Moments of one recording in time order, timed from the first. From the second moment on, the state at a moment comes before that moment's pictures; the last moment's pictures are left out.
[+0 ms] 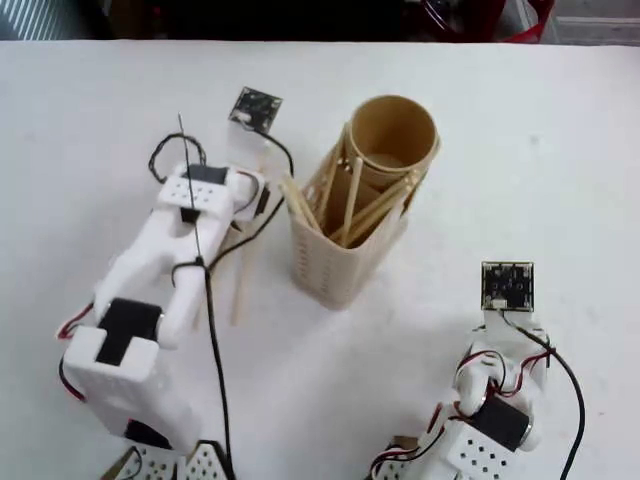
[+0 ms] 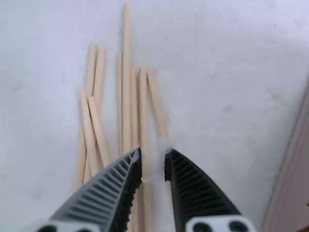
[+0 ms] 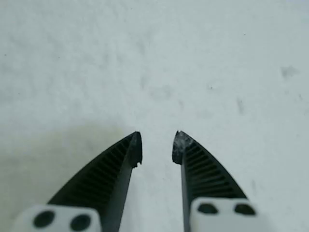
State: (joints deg) left arm 4.4 14.2 15.5 43.7 -6.4; right arm 28.8 -102.8 96.4 60.0 31.8
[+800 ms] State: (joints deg) left arm 1.2 19.0 15.3 43.7 -6.4; right arm 28.8 -102.8 96.4 60.0 31.8
